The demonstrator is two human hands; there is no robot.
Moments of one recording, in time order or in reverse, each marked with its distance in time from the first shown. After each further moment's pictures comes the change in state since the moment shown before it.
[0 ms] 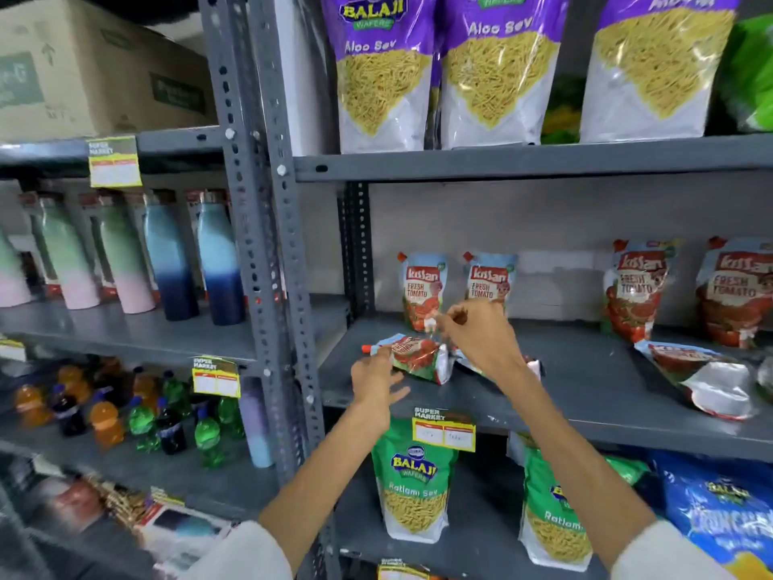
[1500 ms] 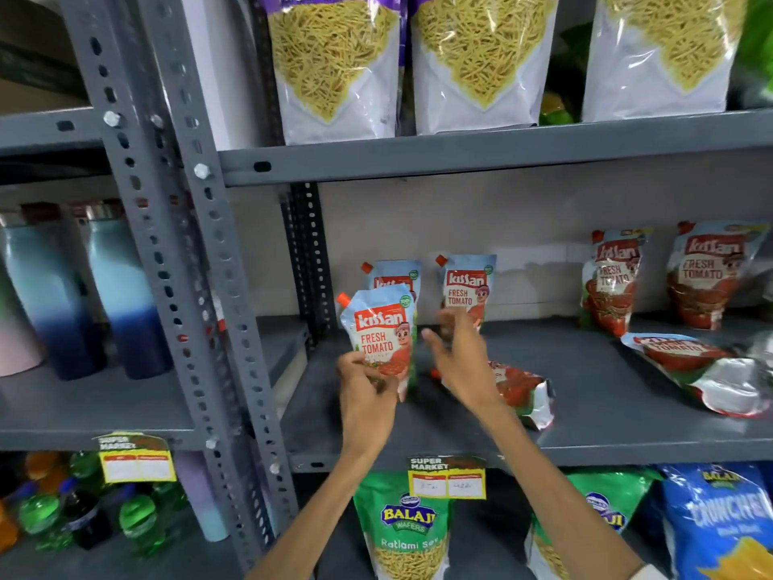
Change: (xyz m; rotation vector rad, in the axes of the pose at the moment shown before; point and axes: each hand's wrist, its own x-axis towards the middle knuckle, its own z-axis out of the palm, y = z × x) left_hand 0.092 -0.019 0.006 0.580 -0.025 0.662; right_hand 0.045 0.052 0.080 0.286 0.194 0.120
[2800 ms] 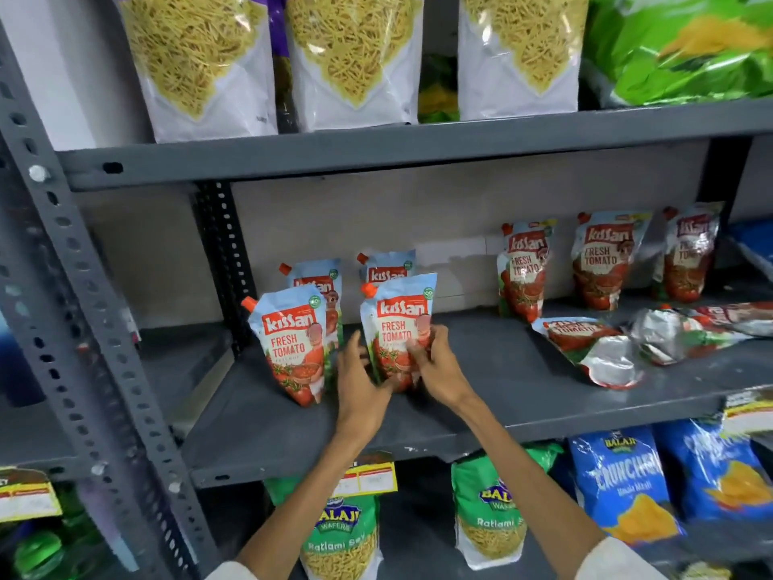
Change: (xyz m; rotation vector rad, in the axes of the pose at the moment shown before) left_hand -0.026 0.036 0.105 -0.050 -0.280 0.060; right_hand -0.016 0.053 -0.089 0.197 -0.163 0.266
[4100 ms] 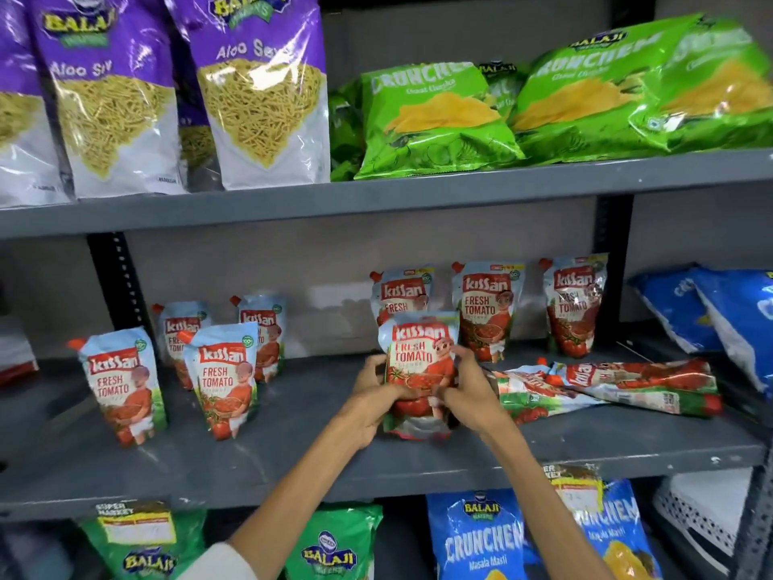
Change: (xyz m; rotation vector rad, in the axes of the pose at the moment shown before) left_hand -0.011 0.161 0.279 -0.373 -0.215 -0.374; right_hand 0.003 0.039 -0.338 -0.140 -0.018 0.090
